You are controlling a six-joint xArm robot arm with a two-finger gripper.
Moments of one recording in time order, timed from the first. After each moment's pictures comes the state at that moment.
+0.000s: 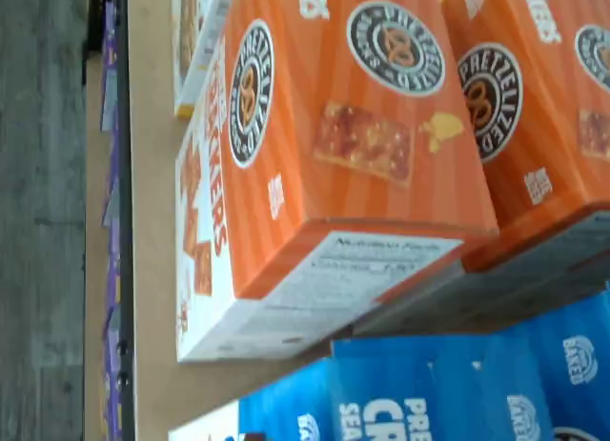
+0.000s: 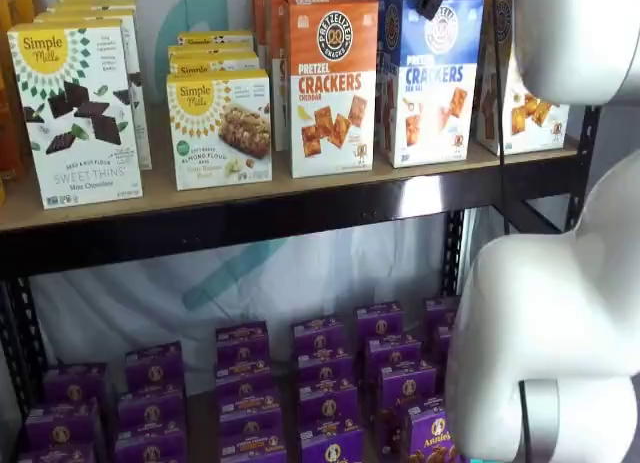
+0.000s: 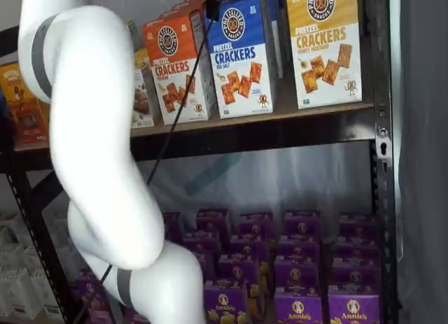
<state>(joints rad) -0.35 -0.29 -1.58 0.51 1.56 -1.75</state>
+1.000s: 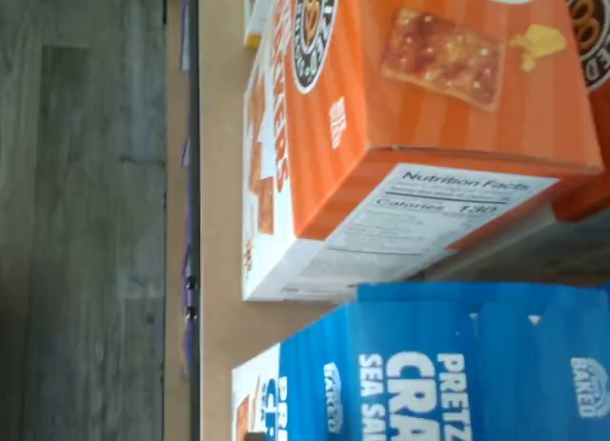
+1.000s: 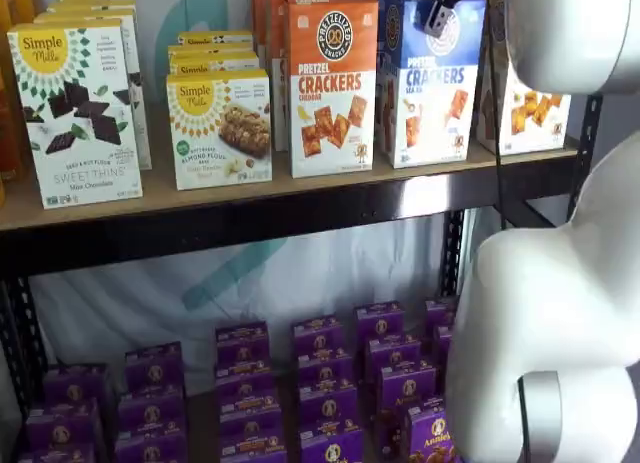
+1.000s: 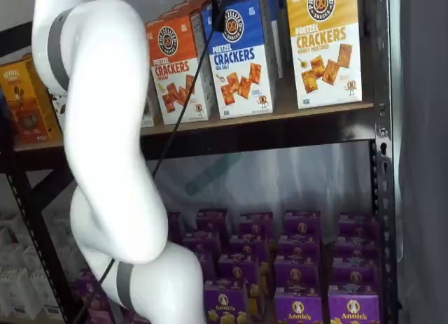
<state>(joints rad) -0.30 -0.21 -1.66 0.38 1.66 -1.75</state>
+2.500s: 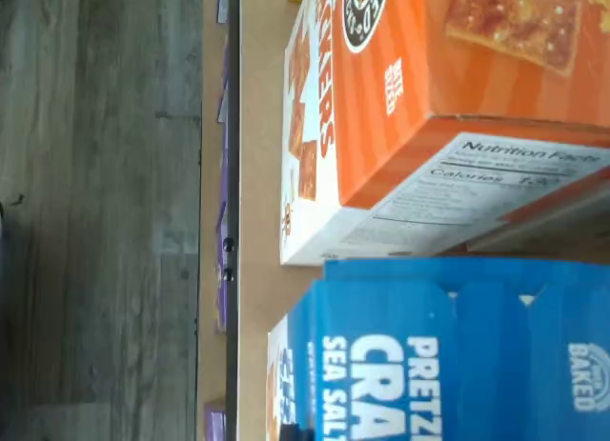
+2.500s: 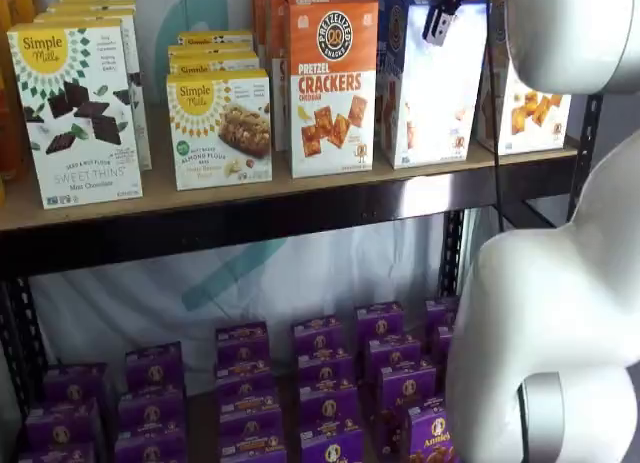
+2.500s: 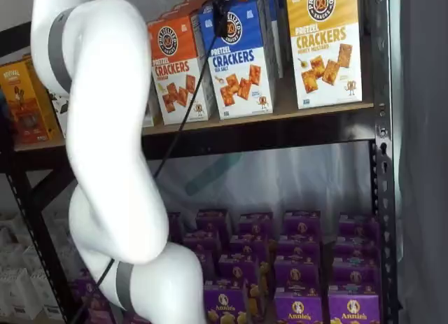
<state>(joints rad) -0.27 -0.21 -1.67 0.30 1.70 -1.74</state>
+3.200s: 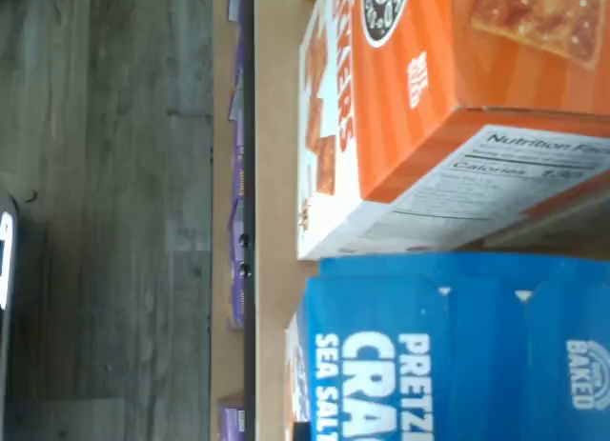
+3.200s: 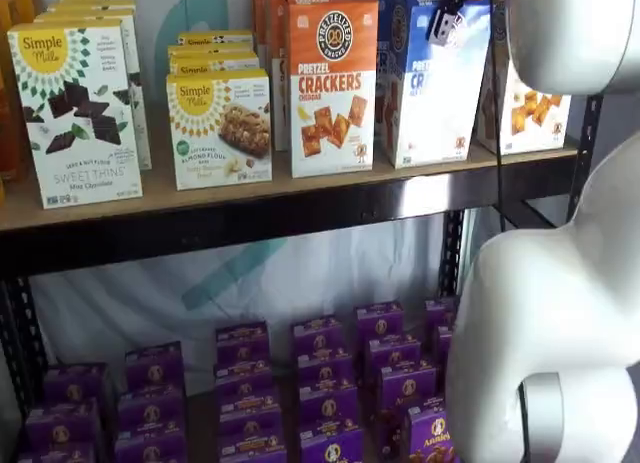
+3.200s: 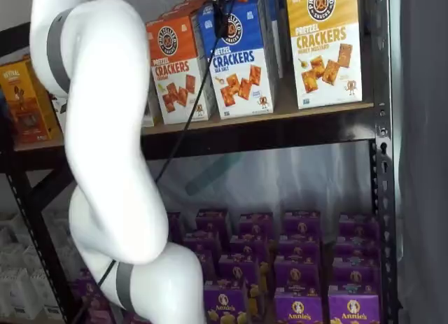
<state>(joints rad) -0.28 -0.21 -1.67 0.30 1.73 -1.75</state>
